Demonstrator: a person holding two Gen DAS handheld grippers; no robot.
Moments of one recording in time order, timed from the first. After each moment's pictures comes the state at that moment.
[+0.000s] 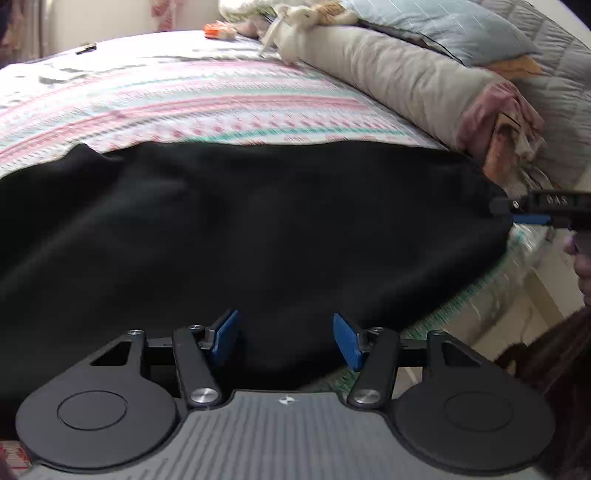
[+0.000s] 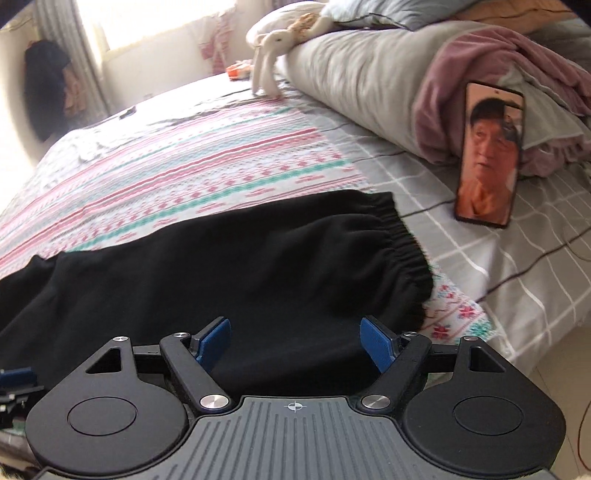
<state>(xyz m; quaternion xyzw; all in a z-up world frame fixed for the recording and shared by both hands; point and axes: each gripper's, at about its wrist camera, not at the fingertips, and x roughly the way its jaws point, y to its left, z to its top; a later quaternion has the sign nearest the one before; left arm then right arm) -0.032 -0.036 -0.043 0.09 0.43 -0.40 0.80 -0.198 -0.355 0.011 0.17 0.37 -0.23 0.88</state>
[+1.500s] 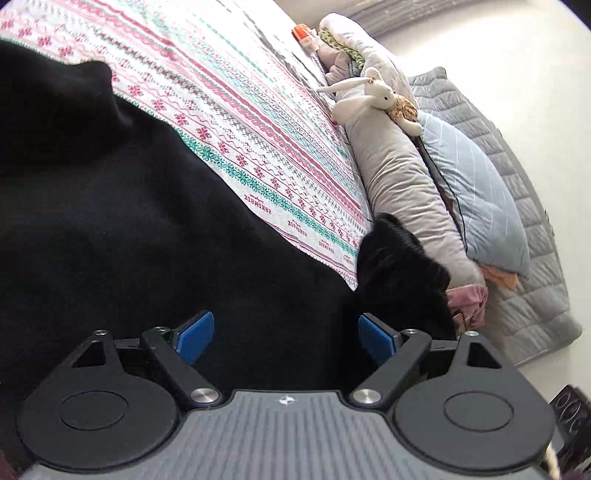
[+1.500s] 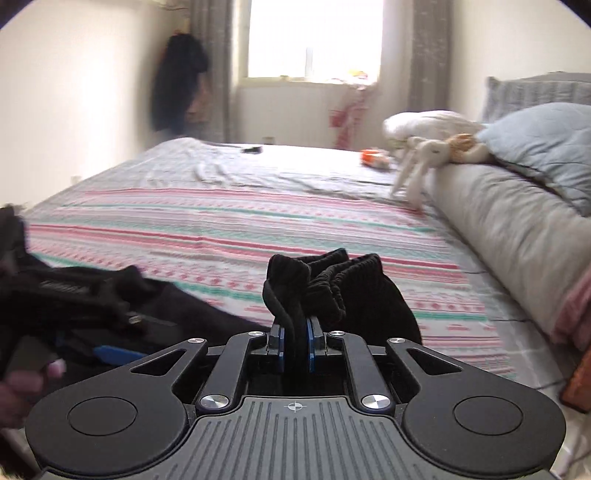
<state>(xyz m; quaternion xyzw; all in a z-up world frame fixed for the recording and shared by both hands) 0.062 -0.011 -0.047 -0.30 0.51 -0.37 0.72 -0.096 -0.234 0.046 0.00 0.27 -0.04 0.96</state>
